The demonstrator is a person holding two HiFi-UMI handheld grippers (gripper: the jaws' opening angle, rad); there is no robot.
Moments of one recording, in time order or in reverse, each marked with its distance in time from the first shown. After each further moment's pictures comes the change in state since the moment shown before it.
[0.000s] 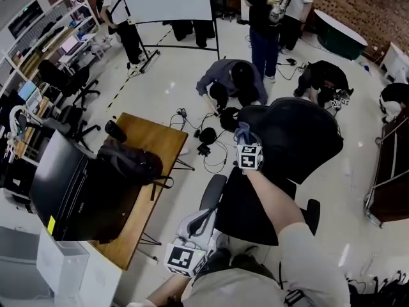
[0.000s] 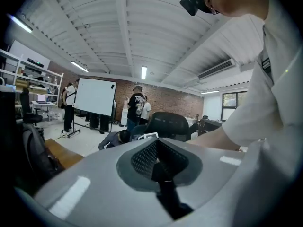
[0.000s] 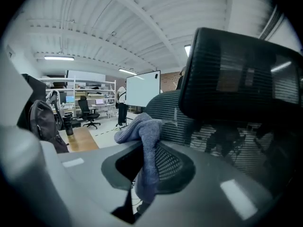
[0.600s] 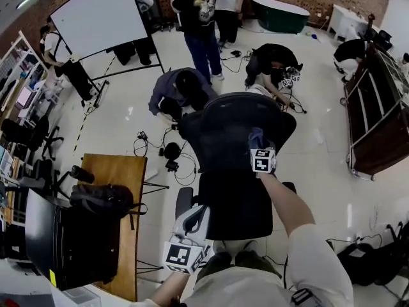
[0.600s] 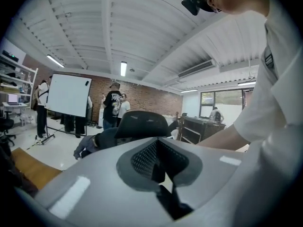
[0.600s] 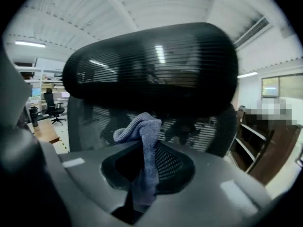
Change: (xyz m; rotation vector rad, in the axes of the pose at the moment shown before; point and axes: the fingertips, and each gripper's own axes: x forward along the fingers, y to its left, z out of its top) left arm 0.042 -0.010 0.006 -0.004 -0.004 -0.240; right arm -0.114 -0.185 -0.039 0.058 0.041 -0.337
